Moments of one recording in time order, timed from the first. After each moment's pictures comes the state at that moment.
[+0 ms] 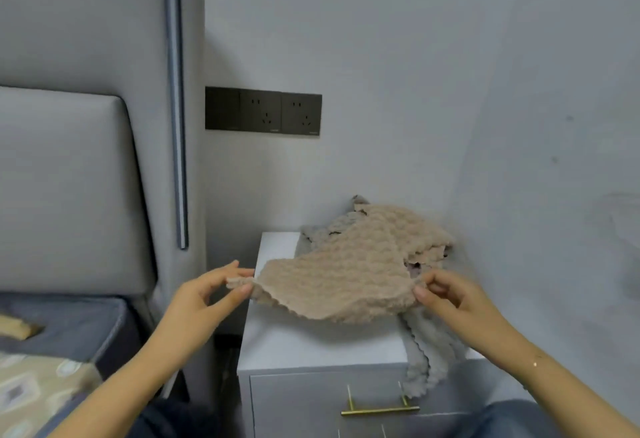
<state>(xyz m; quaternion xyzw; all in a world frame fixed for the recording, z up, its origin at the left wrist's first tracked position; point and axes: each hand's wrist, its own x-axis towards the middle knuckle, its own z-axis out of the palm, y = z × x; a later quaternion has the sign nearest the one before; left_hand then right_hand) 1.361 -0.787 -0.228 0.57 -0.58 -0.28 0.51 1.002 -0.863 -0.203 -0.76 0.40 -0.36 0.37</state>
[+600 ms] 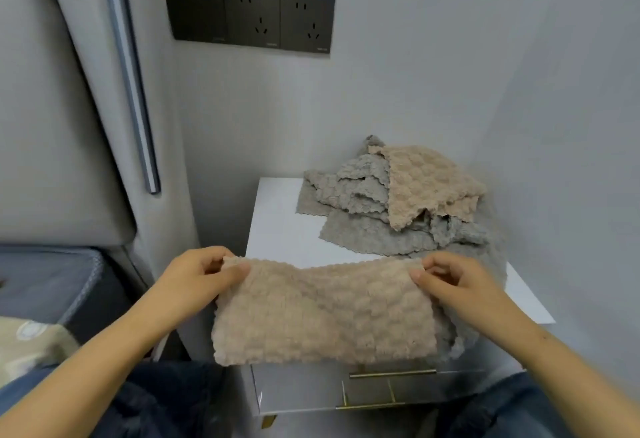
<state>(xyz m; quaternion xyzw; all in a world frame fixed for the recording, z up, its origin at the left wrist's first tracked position) 1.372 -0.815 -0.269 0.67 -0.56 -0.34 0.35 1.021 -0.888 -0.265 -0.73 0.47 -0.31 0.38</state>
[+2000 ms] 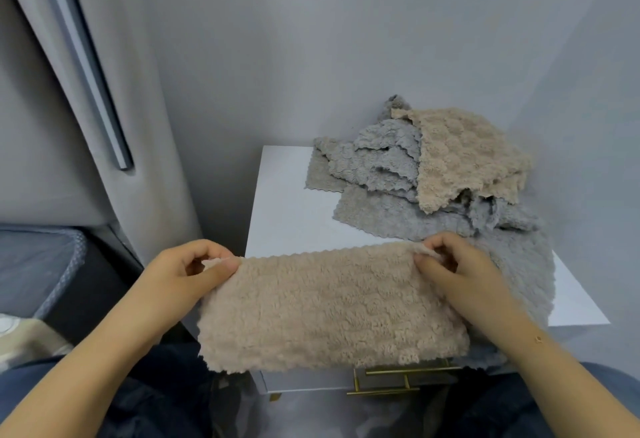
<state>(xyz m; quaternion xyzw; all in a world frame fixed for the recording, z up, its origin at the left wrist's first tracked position) 1.380 -0.823 -0.291 0.71 -0.46 -0.38 0.37 1.056 -0.913 -0.299 -0.70 0.56 -0.30 0.32</state>
